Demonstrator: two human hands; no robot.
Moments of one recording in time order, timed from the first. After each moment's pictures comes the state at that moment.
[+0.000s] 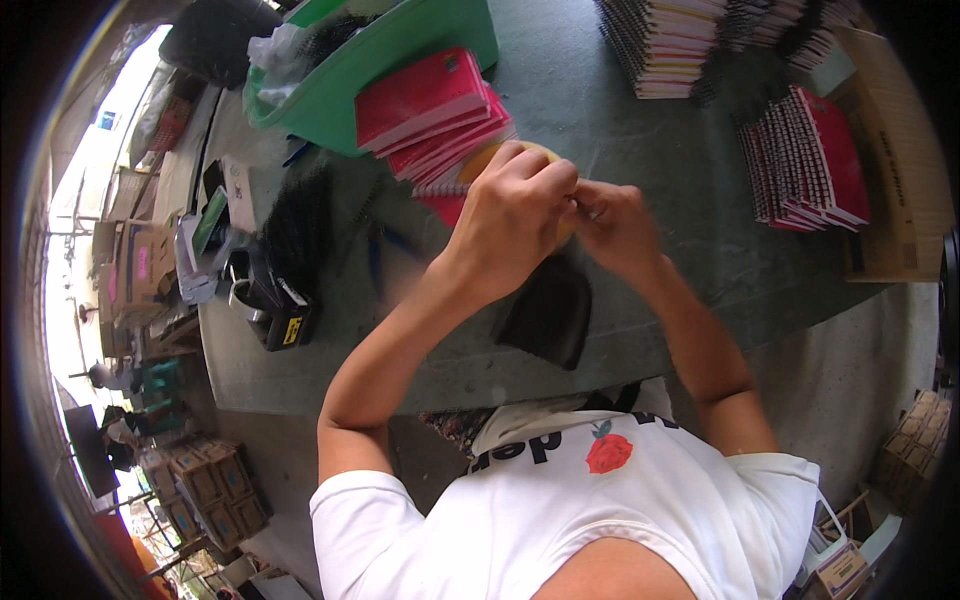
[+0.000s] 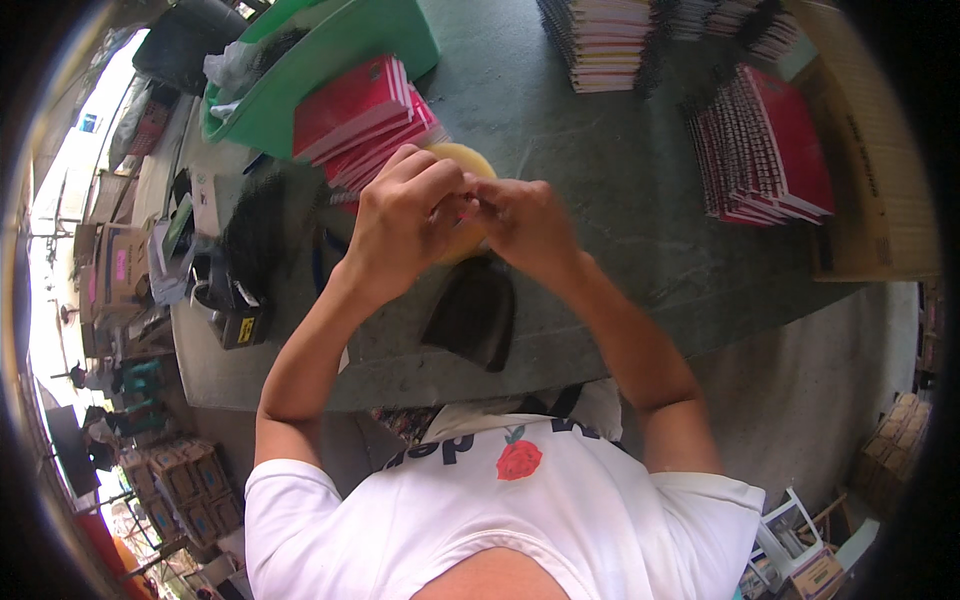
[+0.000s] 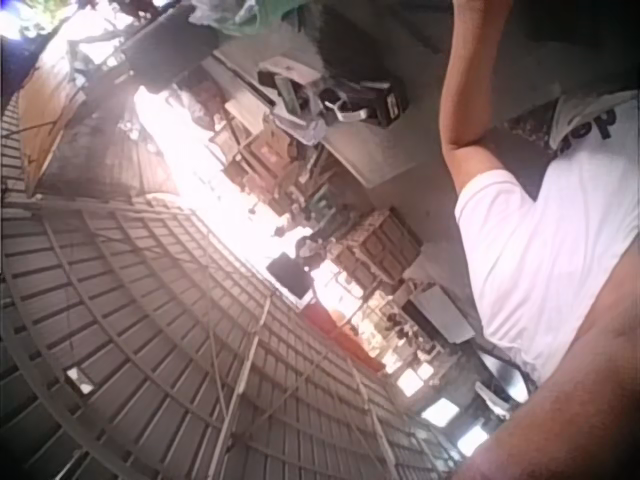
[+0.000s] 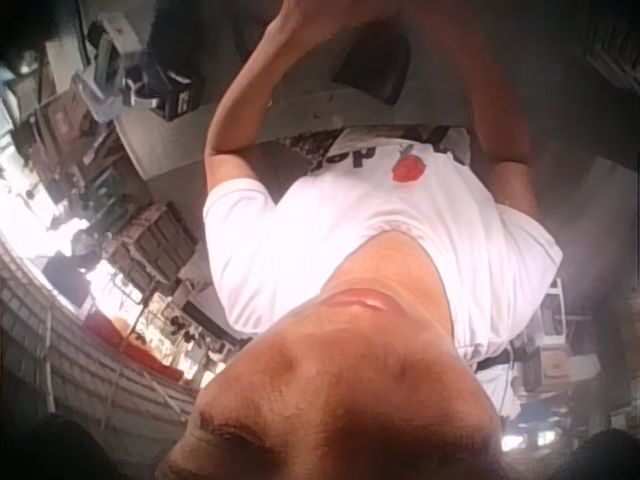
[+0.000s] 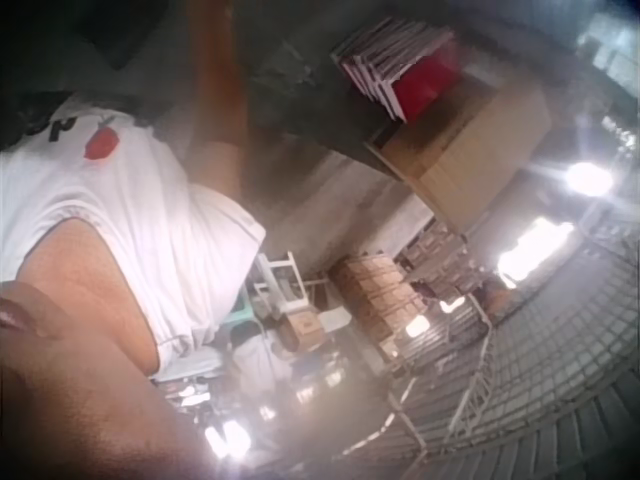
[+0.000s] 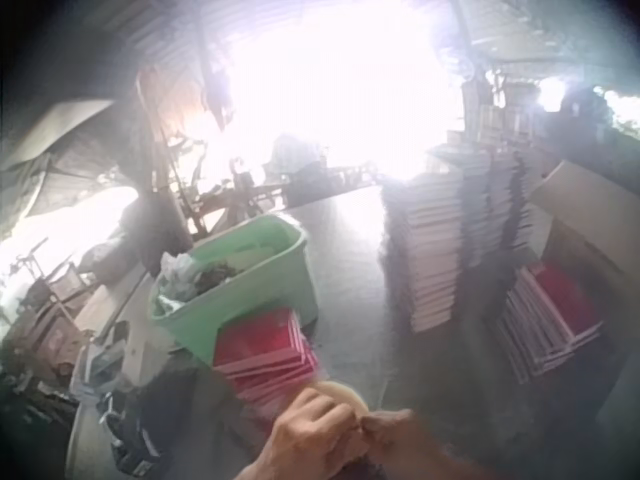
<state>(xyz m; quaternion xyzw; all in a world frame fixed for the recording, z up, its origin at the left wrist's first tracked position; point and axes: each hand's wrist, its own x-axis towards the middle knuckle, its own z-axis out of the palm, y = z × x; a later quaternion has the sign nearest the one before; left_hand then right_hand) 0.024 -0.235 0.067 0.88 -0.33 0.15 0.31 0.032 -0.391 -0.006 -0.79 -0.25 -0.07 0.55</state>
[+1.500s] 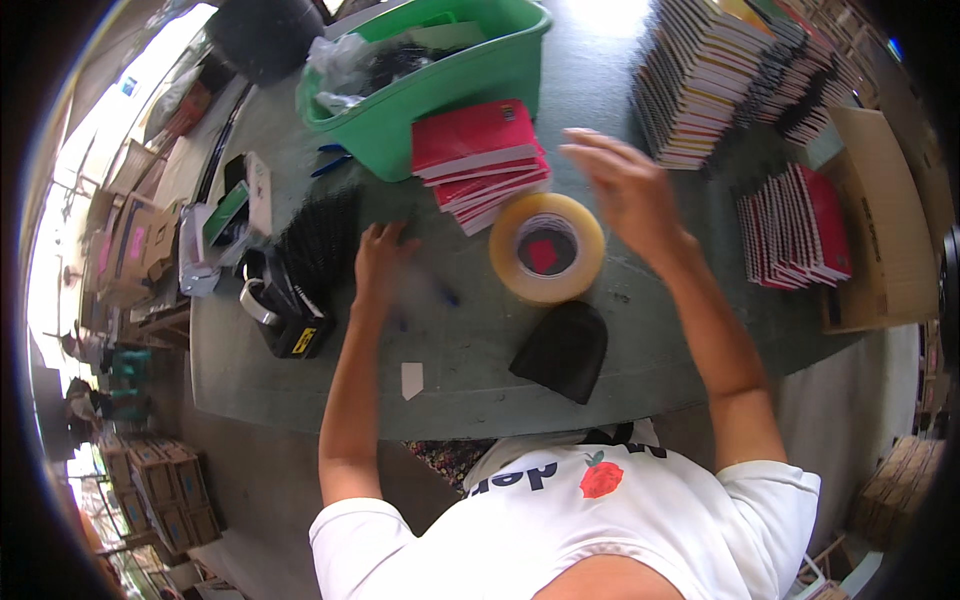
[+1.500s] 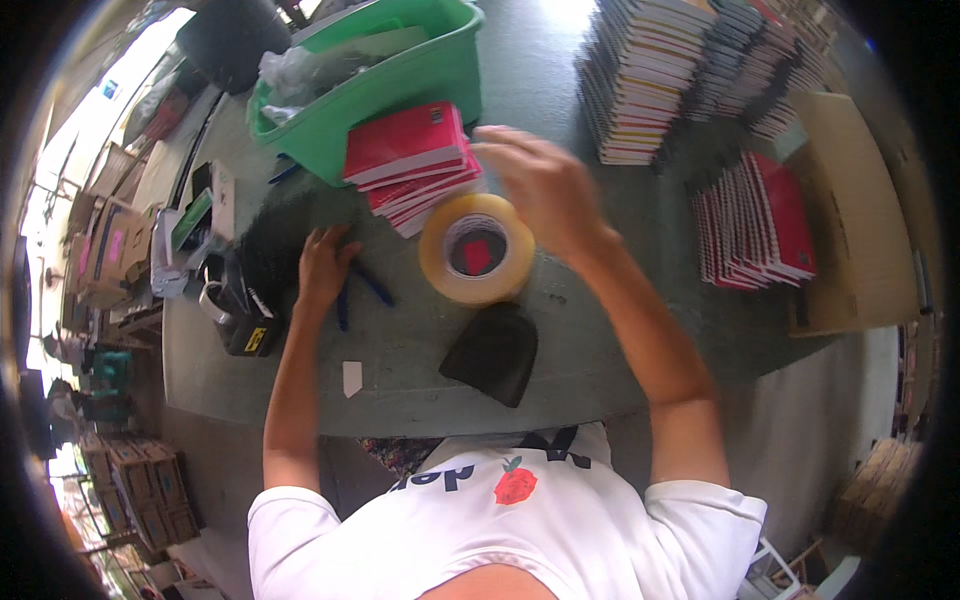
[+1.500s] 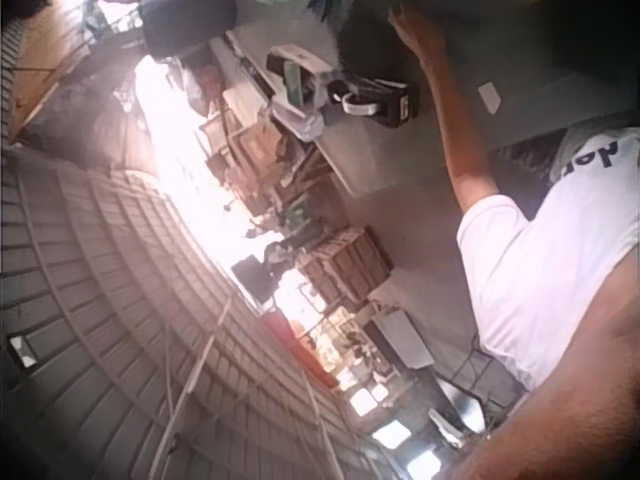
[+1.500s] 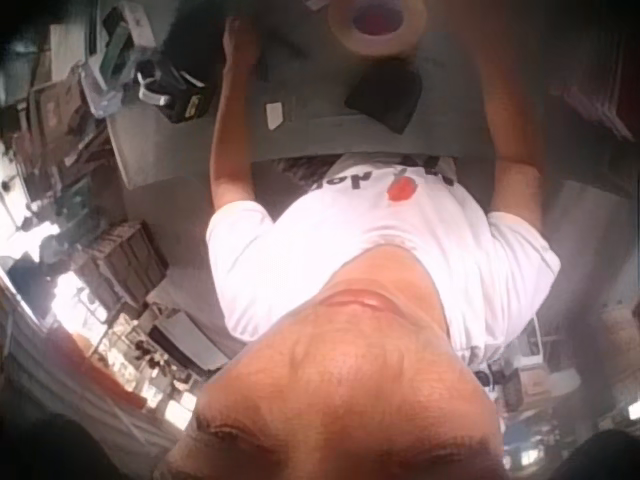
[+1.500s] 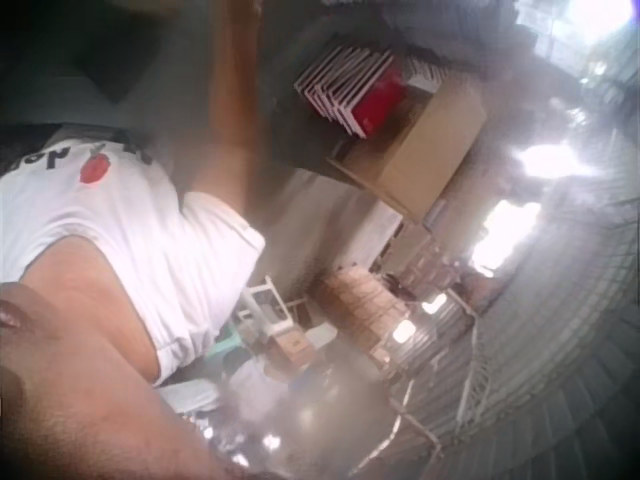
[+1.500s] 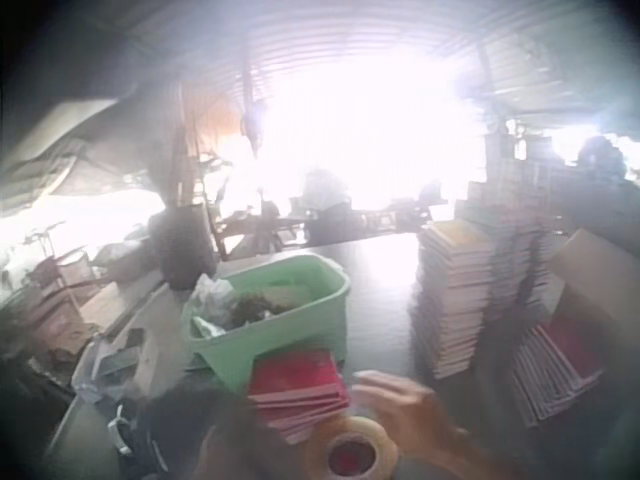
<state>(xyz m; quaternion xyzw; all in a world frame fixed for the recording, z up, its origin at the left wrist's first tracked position) 0.016 -0.044 -0.039 0.98 0.02 0.15 0.15 0.093 -0.367 0.052 -0.83 -0.37 -0.22 0.35</state>
